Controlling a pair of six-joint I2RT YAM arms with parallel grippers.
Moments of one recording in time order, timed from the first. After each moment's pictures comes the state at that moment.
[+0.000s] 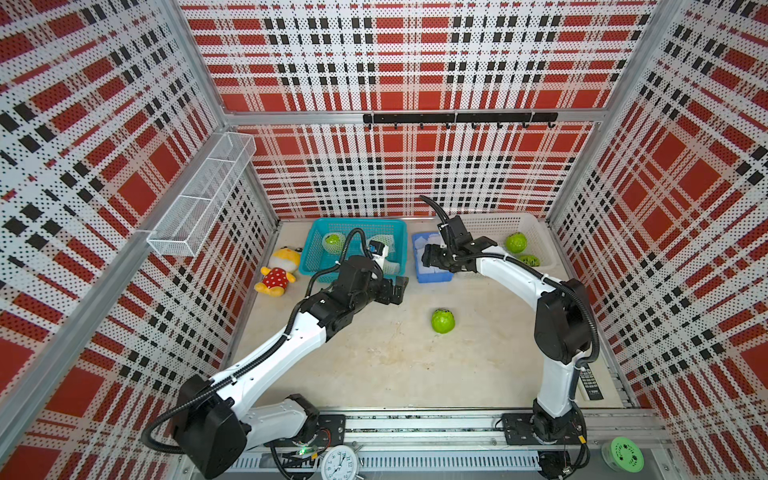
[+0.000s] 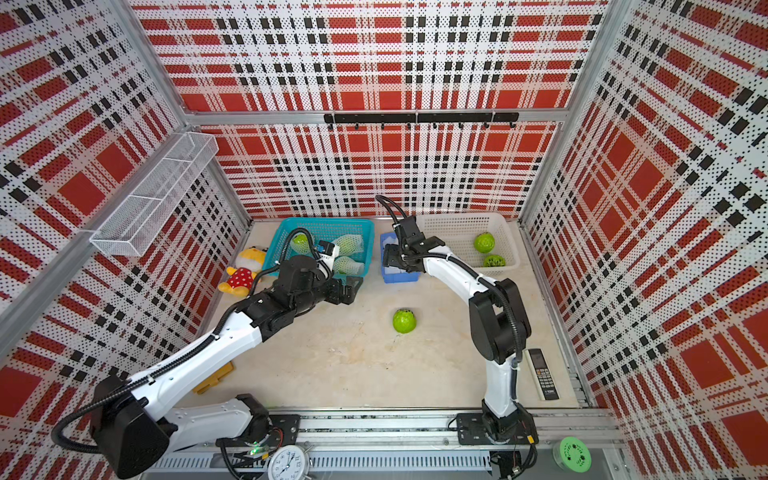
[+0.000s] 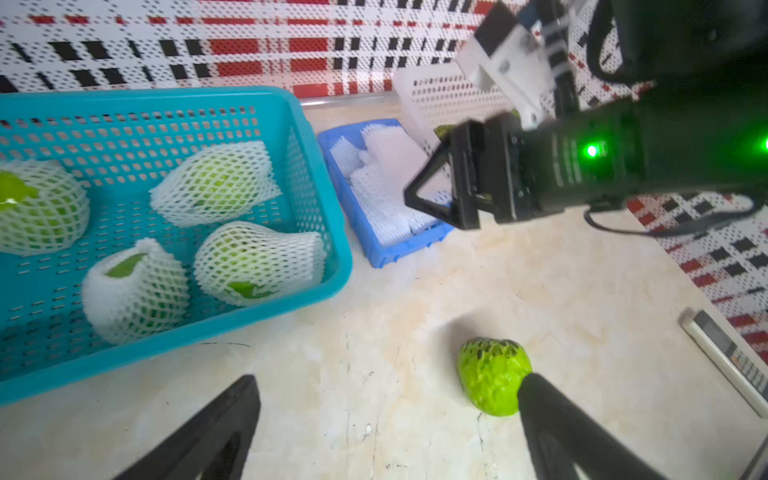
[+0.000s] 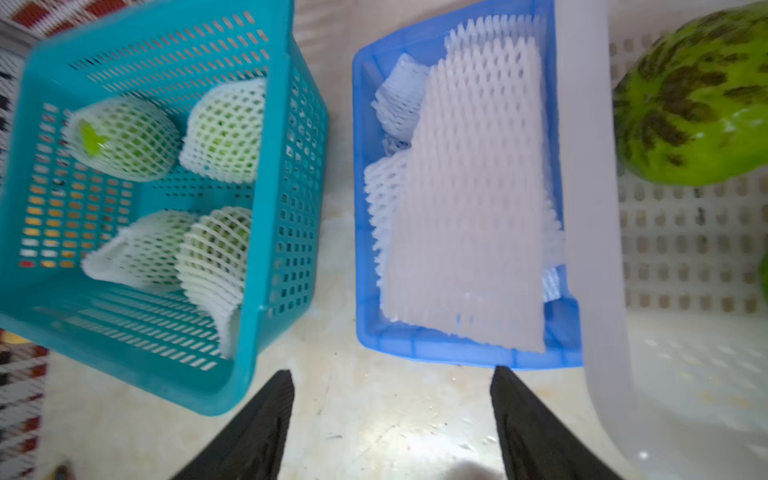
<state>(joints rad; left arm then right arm) -0.63 1.21 0.96 -0.27 -0.03 -0.25 0.52 1.92 1.61 -0.55 -0.02 0.60</state>
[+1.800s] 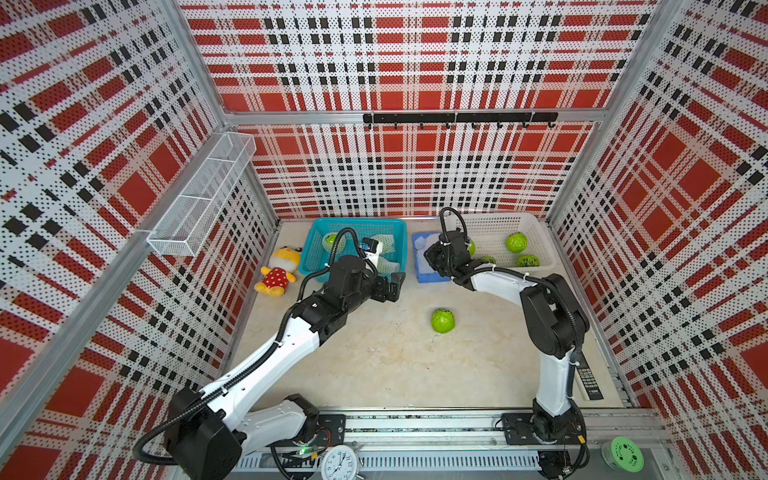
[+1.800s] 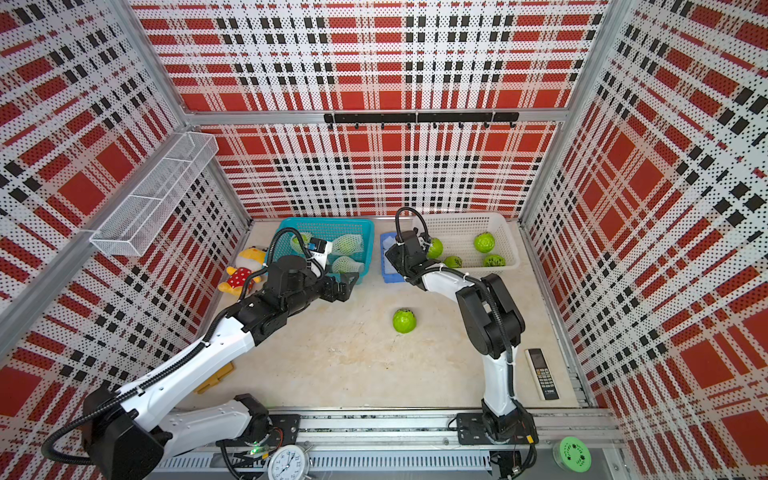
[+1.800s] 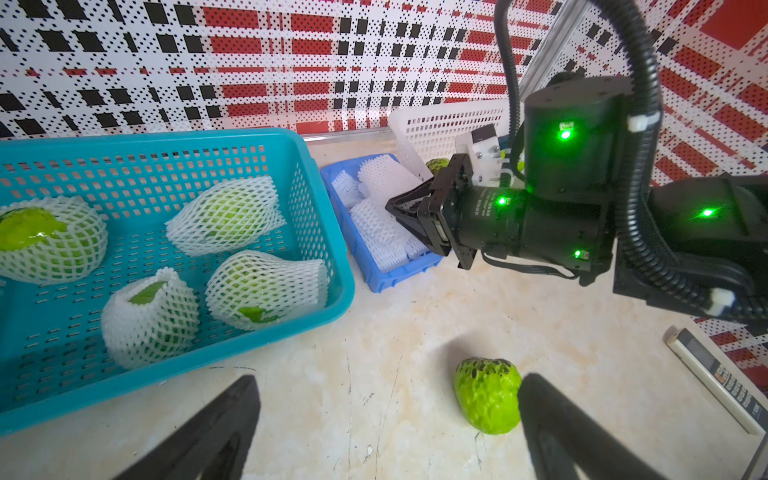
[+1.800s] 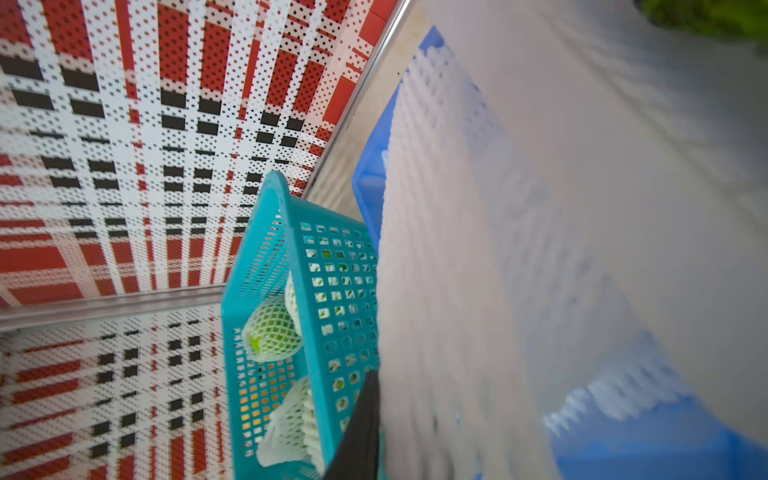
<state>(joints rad) -0.58 1.15 0.94 -0.22 -0.01 -0.23 0.52 1.98 1.35 0.07 0.06 1.22</state>
